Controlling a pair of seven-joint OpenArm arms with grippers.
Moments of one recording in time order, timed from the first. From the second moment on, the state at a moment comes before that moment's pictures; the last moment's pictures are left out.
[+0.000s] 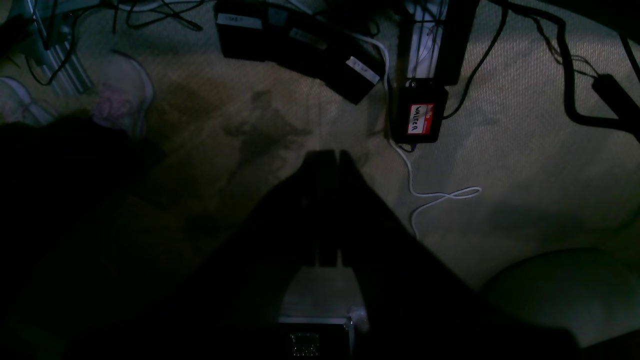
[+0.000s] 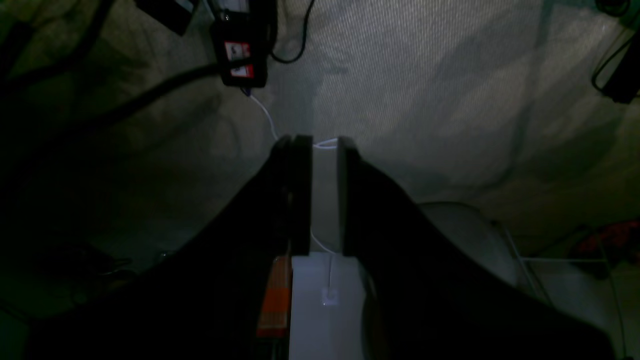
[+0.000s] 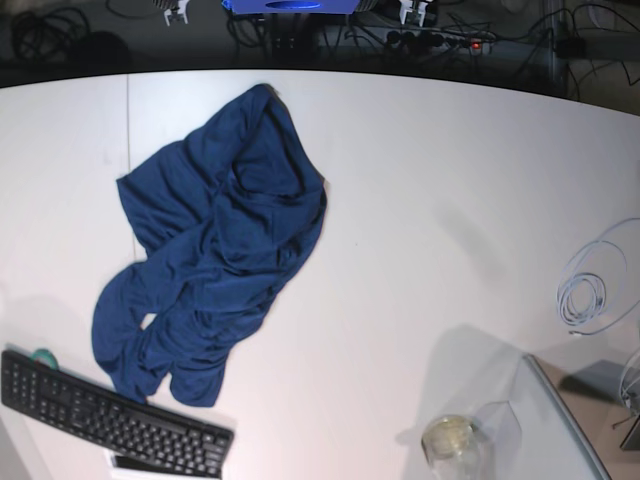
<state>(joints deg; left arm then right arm) 13.5 -4.1 2.2 12.3 0.2 -1.2 -1.2 -8.9 1.5 -0.8 4.9 -2.3 0.5 -5.4</state>
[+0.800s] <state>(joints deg) 16.2 -4.2 2.2 15.3 0.3 -1.2 -1.5 -10.2 1.5 -0.8 4.9 -2.5 0.5 -5.5</state>
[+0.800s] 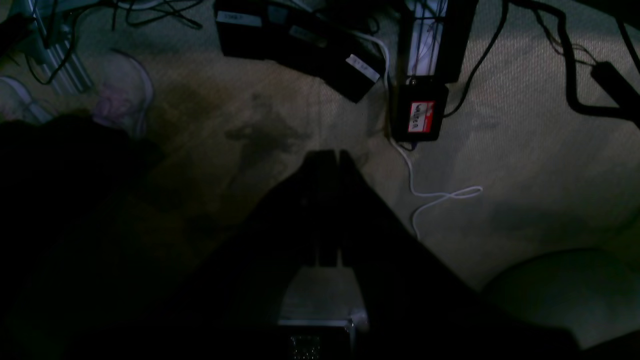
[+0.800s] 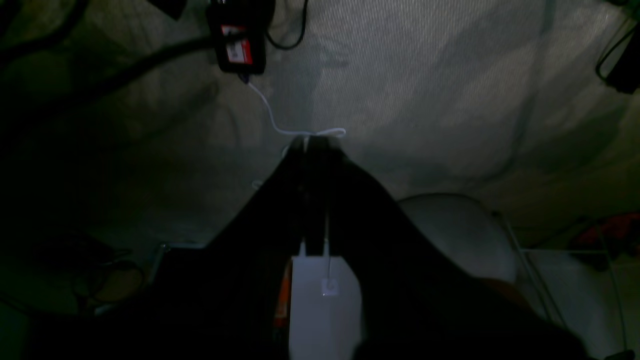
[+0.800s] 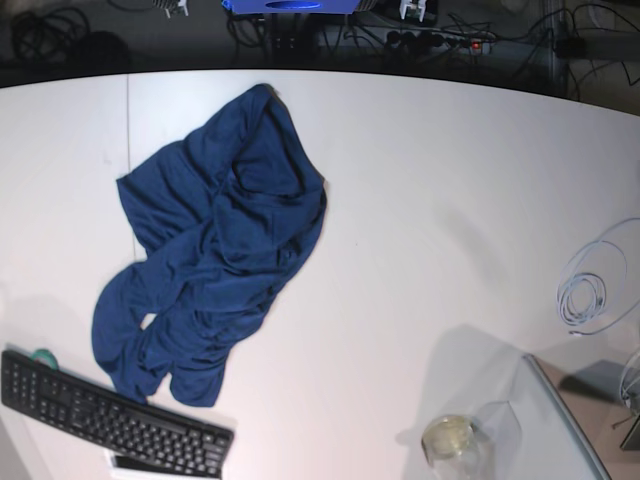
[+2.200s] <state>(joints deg) 29.3 -8.6 1.6 98.6 -0.2 -1.3 22.9 -30.3 2.9 -5.2 106.5 -0.2 0.9 -44.3</state>
